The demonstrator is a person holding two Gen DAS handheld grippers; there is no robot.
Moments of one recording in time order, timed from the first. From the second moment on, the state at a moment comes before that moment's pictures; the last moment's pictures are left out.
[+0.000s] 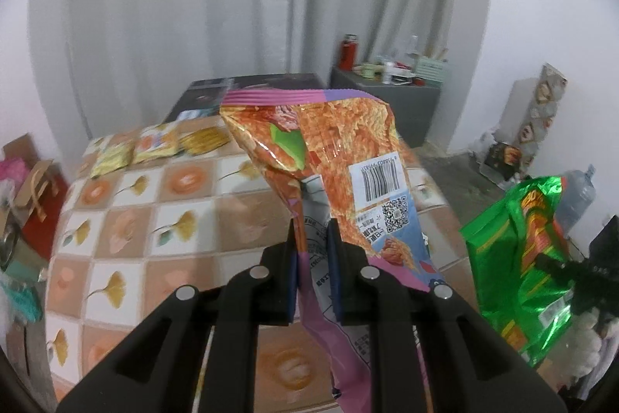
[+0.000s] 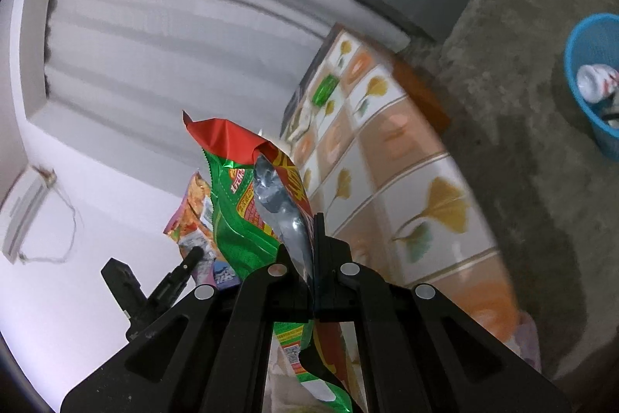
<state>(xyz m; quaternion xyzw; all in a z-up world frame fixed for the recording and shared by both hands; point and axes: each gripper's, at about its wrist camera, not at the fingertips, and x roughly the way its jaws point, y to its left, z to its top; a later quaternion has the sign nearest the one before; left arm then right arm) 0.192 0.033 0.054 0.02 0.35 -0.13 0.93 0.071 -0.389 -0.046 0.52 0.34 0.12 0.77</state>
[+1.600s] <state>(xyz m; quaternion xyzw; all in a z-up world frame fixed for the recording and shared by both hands) 0.315 -0.456 -0.124 0.03 0.60 -0.39 0.70 -0.061 -0.652 -0.205 0.57 0.27 -0.34 0.70</state>
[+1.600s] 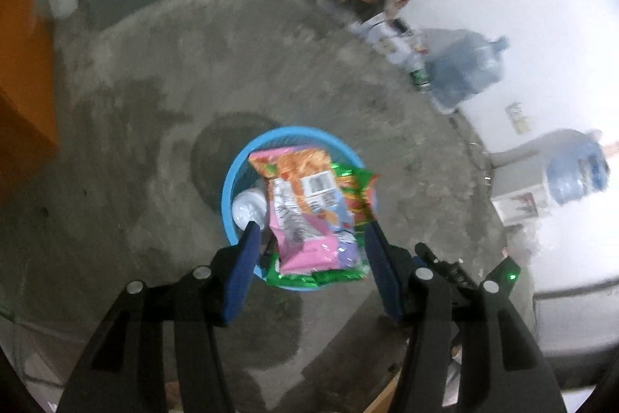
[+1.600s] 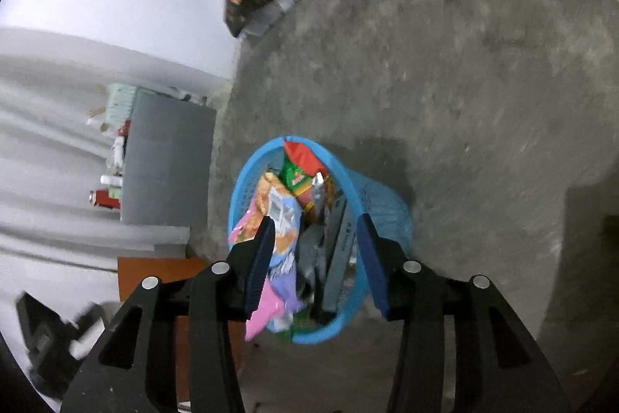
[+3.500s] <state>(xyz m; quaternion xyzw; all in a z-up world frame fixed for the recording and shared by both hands) -0.024 -0.099 0.032 0.01 0.41 -0.02 0.91 -0.060 -0.260 0.027 0.01 0.41 -0.21 0.89</state>
